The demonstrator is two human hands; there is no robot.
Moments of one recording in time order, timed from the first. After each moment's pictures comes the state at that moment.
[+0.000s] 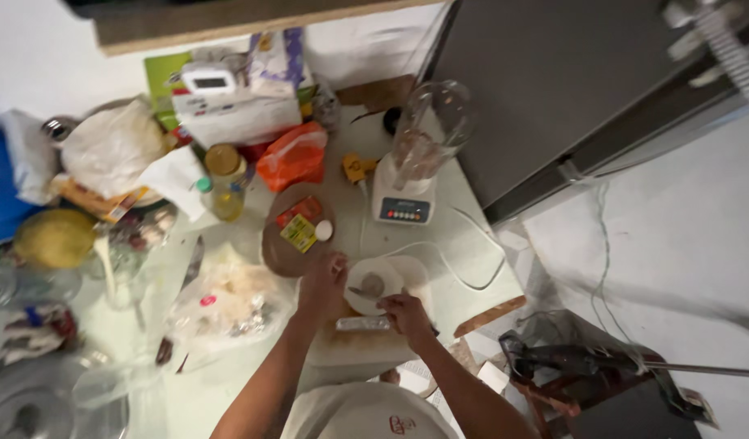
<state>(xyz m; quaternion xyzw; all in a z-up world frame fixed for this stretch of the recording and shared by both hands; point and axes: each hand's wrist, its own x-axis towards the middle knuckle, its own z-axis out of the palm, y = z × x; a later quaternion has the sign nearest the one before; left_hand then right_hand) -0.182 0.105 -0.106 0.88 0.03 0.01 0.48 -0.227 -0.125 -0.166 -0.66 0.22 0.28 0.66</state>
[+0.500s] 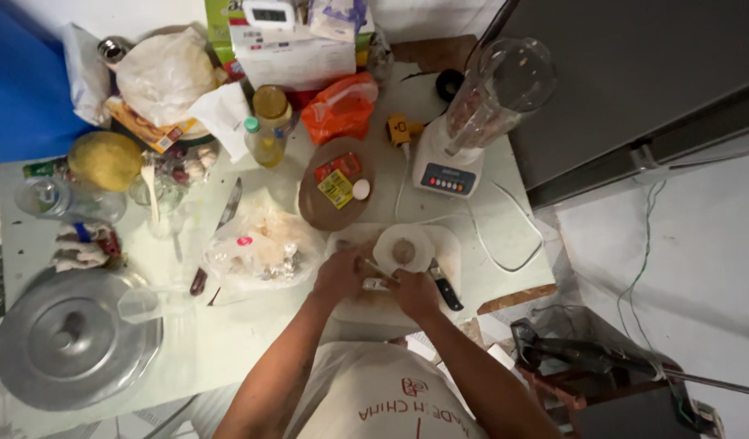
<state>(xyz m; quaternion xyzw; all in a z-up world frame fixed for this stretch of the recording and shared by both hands) -0.241 0.130 -0.140 0.92 0.06 -0.12 0.38 -0.243 -0.079 -0.151 -0.95 -0.06 0.17 0.25</state>
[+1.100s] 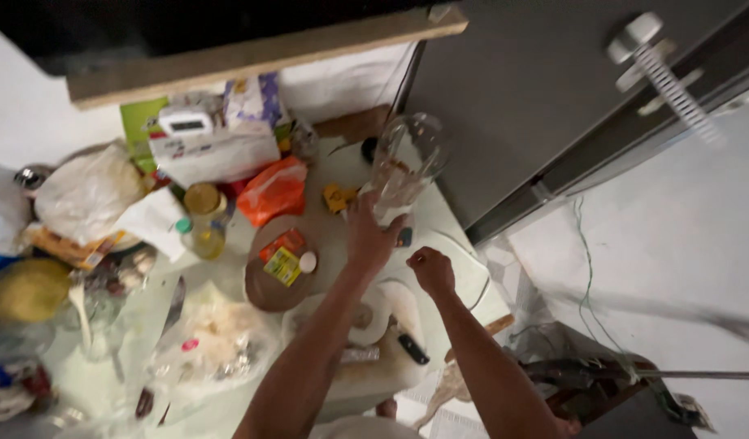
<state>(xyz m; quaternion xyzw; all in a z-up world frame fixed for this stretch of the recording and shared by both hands) -0.057 -0.006 0.001 0.83 -0.05 0.17 0.52 -0.082 -0.195 -0.133 -0.93 0.16 0.08 0.33</state>
